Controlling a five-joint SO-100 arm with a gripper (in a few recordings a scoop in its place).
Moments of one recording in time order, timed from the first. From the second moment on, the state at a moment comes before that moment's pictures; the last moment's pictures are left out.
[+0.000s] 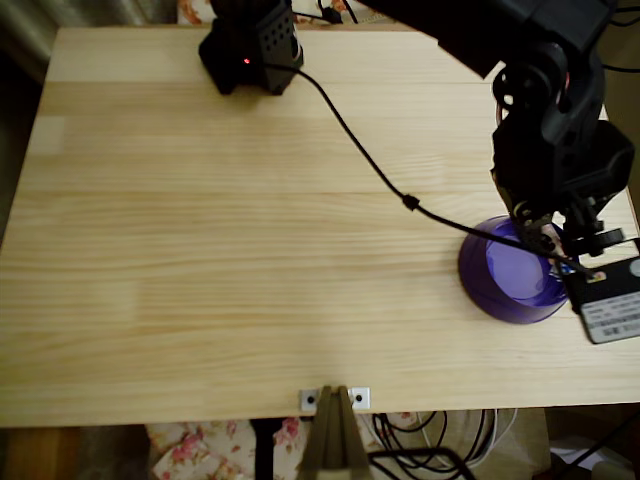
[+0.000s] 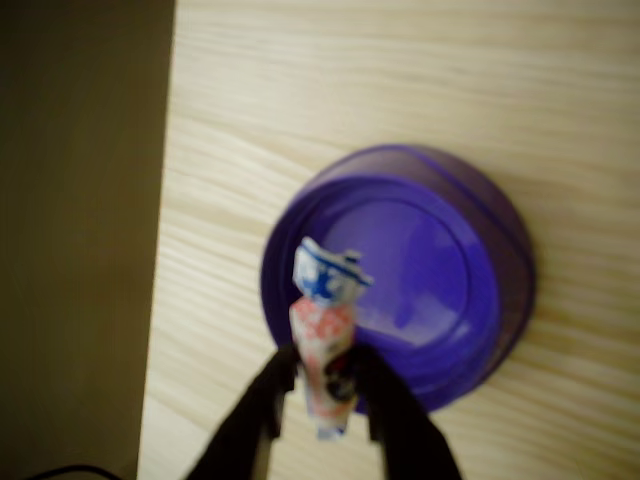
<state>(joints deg) -46.4 68.6 67.0 52.5 45.6</state>
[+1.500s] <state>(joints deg) -40.7 75.1 75.1 51.8 37.4</state>
